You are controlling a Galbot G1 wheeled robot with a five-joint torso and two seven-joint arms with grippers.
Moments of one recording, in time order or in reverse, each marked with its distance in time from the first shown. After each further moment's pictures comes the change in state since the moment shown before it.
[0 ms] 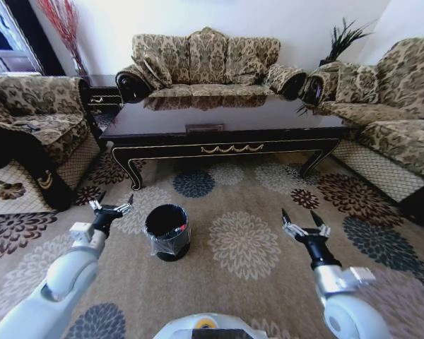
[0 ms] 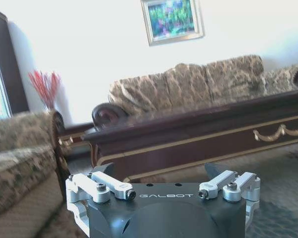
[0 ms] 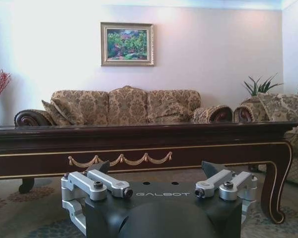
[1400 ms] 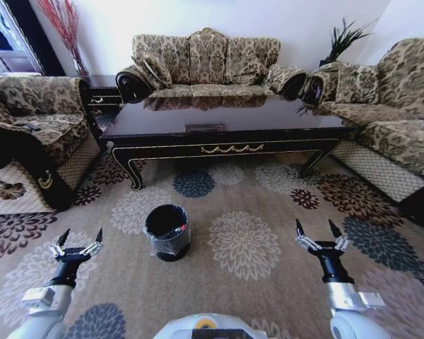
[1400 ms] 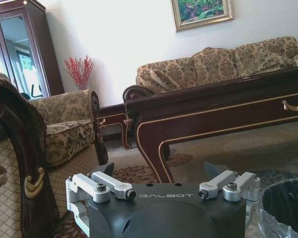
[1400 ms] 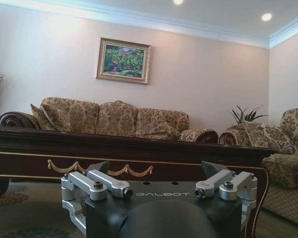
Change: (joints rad) left arm 0.337 -0.228 -0.183 0.050 0.065 -0.260 0.116; right arm 0.000 0.060 0.057 -0.106 -0.092 0.167 -0.057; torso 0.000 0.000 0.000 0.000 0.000
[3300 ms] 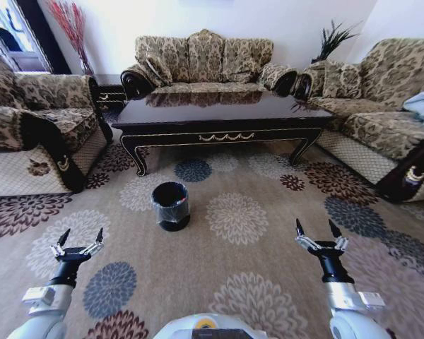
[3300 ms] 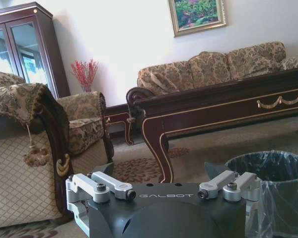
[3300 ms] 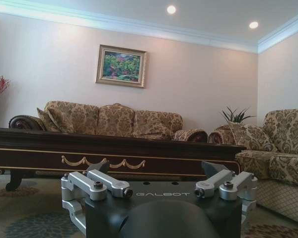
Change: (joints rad) left arm -0.001 0.002 0.002 0.000 -0.001 0.003 -0.003; right arm 0.000 -0.001 -0.001 0.001 0.002 -0.003 0.002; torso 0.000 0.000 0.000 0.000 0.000
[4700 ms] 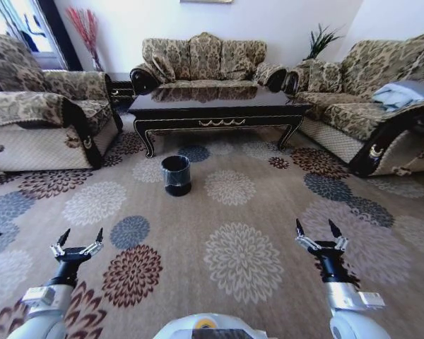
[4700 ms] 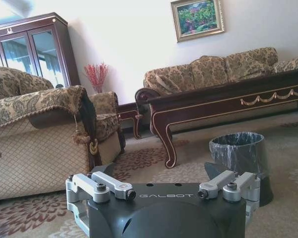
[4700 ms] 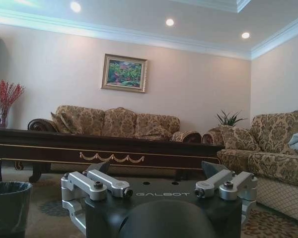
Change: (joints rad) left arm 0.000 0.000 0.000 0.000 0.000 0.000 0.000; right arm 0.000 0.000 0.000 0.000 0.000 0.000 0.000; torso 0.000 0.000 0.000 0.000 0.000
